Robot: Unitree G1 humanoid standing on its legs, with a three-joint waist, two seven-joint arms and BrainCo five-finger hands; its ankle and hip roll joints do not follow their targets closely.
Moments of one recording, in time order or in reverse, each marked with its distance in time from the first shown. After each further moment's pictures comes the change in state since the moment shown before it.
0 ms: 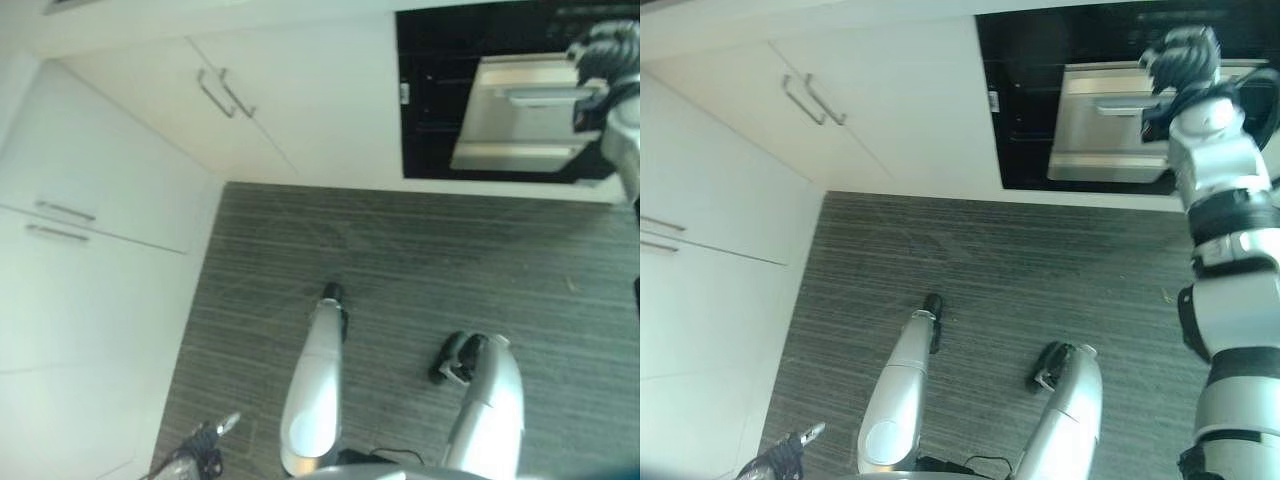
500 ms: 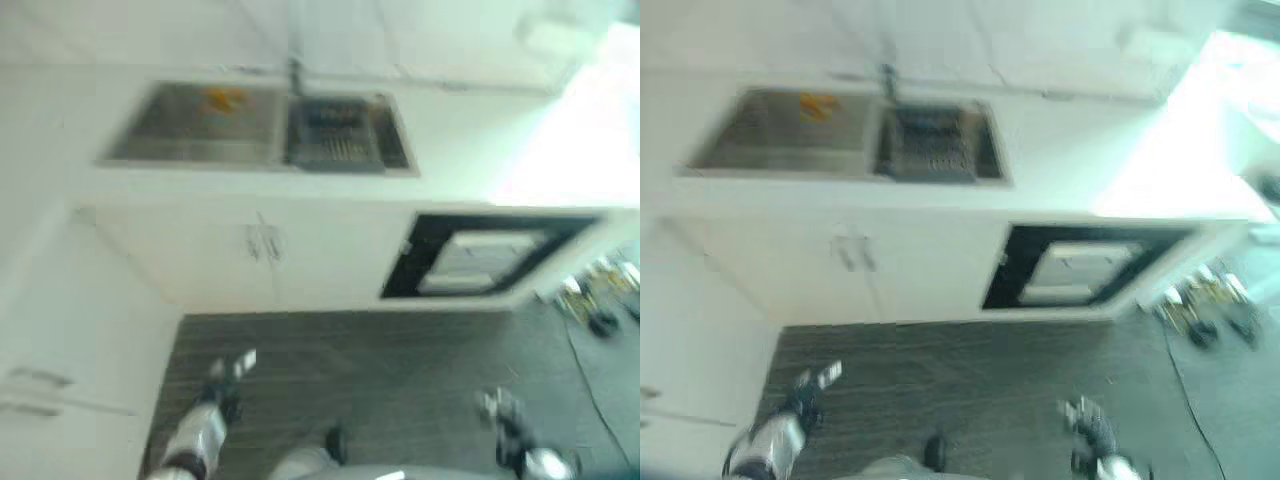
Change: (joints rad) left arm 0.012 0.032 0.013 0.153 0.095 -0.196 -0.122; right arm 1.189 0.600 -0.182 0.352 -0.010 -0.358 0.289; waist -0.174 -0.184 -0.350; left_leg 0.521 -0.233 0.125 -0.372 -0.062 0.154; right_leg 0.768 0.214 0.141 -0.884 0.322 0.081
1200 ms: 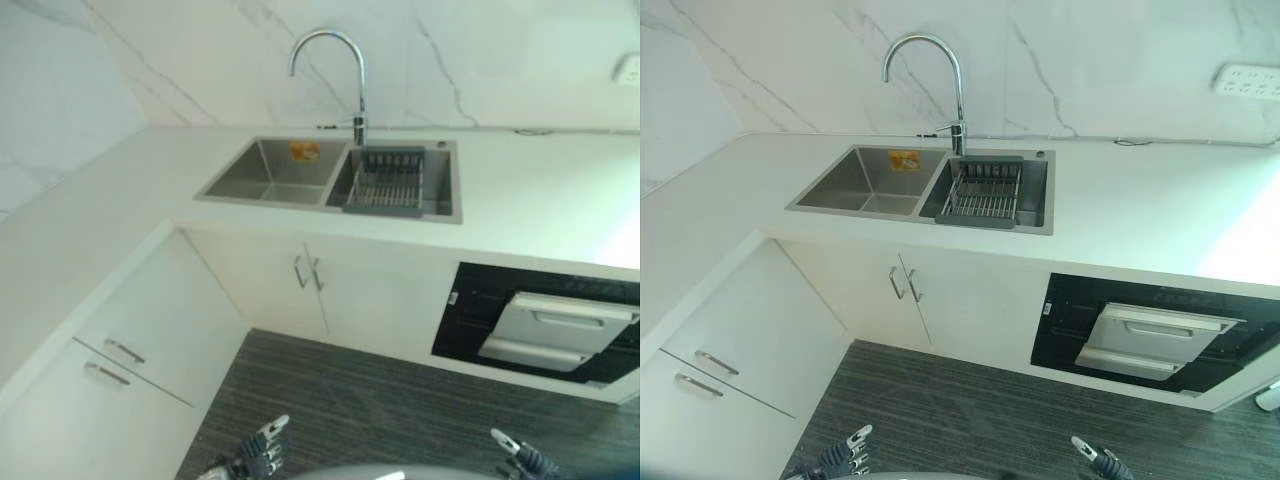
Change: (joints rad) left arm -0.053 -0.173 -0.016 0.114 -0.081 0.157 -0.392; right arm -0.093 -0.120 -0.139 0.195 0.031 0.101 0.102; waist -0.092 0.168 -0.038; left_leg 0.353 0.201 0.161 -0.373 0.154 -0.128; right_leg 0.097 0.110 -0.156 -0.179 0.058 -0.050
